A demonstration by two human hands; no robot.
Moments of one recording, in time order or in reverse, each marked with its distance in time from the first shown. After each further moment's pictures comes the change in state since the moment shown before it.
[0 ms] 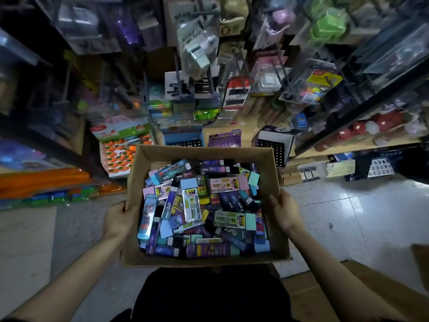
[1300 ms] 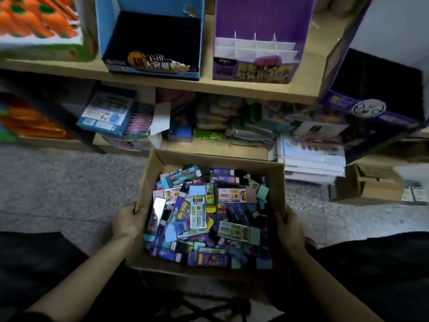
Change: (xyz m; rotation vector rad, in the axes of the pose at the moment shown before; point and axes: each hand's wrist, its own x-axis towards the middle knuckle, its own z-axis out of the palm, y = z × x) left_hand 0.214 -0.323 0.397 0.095 0.209 -0.084; right_hand 0.296 0.393 0.299 -0.124 0.002 -0.143
